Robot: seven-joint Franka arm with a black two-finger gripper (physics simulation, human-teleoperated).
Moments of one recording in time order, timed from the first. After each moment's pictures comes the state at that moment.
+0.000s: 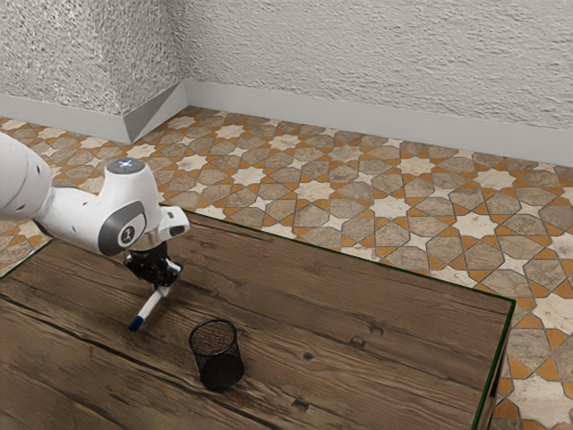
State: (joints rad) arm 0.21 0.32 0.00 -2.17 0.17 2.54 -0.13
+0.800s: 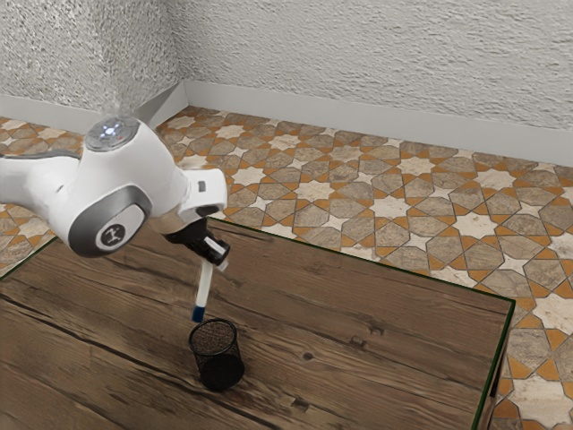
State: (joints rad) arm -0.21 -0.30 0.00 -2.49 0.13 2.56 -0.11
